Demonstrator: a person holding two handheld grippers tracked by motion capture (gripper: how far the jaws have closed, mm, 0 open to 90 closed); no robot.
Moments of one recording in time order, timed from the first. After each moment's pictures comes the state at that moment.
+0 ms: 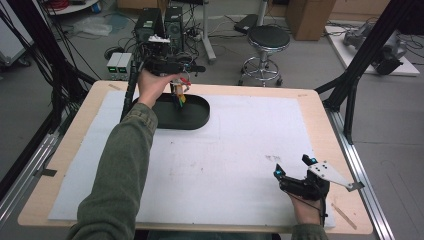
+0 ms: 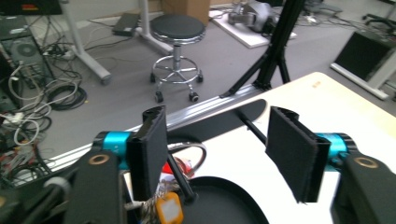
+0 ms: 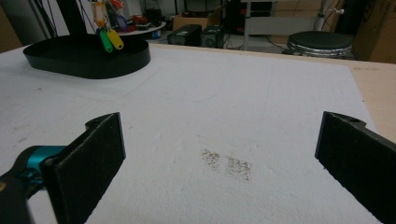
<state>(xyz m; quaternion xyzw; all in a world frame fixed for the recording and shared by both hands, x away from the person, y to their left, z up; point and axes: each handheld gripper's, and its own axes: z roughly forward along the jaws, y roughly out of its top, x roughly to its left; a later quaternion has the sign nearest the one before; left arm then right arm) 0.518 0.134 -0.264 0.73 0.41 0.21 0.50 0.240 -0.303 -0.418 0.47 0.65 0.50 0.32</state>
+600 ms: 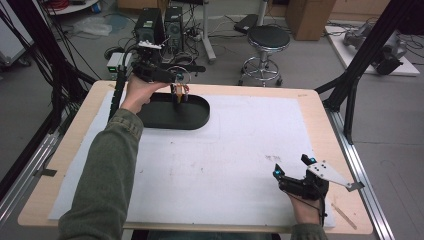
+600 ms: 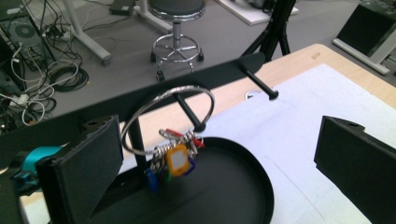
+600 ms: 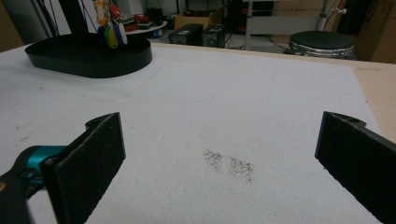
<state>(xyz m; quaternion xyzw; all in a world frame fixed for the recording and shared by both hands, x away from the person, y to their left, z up) 0.492 0.158 -0.265 0.76 0.42 0.20 0.46 0.241 -0.302 -0.418 0.47 0.65 0.50 0.32</state>
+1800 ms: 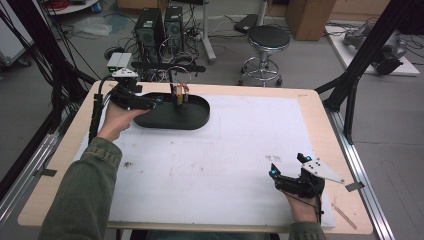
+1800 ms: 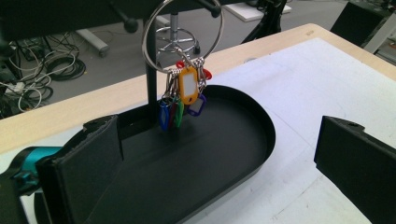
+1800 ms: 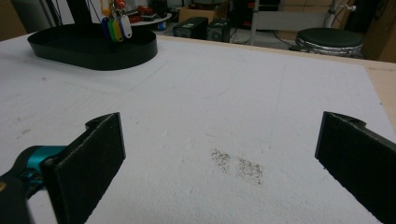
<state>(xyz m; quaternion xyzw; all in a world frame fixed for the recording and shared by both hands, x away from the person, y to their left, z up) 0.436 0.213 -0.311 0.75 0.41 0.19 0.47 0.247 -0.294 -0.419 0.46 0.67 0.49 0.32</state>
